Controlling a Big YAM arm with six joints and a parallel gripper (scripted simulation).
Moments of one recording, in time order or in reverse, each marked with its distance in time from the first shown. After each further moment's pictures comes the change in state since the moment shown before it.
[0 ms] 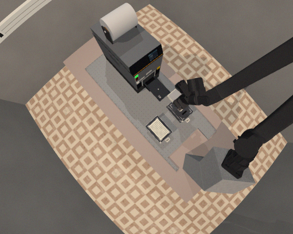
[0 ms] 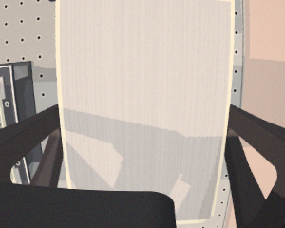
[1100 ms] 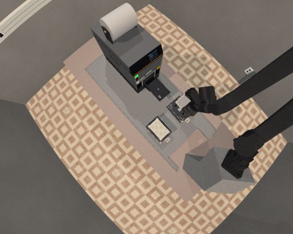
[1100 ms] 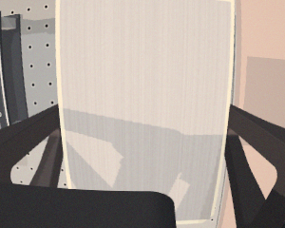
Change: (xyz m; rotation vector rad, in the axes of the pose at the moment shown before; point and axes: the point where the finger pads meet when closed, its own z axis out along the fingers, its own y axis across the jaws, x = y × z) arm 0.060 -0.013 -0.020 0.004 0.008 0.003
